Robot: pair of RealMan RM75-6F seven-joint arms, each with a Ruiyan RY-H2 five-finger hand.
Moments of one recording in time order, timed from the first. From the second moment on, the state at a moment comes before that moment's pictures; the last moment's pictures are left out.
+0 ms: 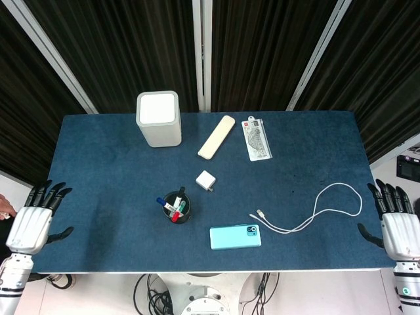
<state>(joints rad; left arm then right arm) -0.16 -1.09 -0.04 -1.70 1.56 1.43 0.10 0.06 -1.11 0.08 -1.63 -1.50 1.52 -0.05</state>
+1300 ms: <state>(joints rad) -0.60 -1.24 -0.14 -1.70 1.41 0.93 0.04 0.06 -1.10 0.08 -1.65 -1.45 1.48 -0.10</state>
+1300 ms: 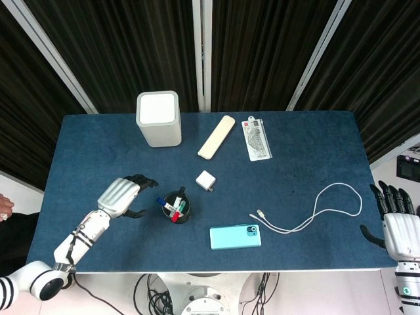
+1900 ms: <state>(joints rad) -0.68 -1.28 -0.13 -1.67 1.39 0.86 -0.02 0.06 -1.09 0.08 -1.65 -1.44 1.48 -0.10</state>
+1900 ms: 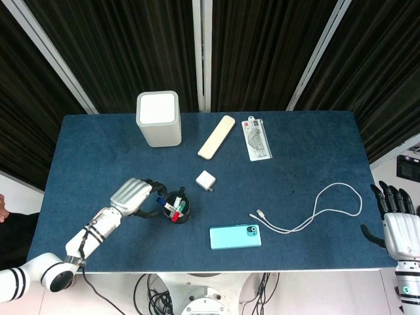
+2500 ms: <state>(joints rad) -0.71 -1.32 -0.13 -1.63 1.38 0.85 -0.10 0.06 -1.09 0.08 -1.64 -1.42 1.46 -0.09</state>
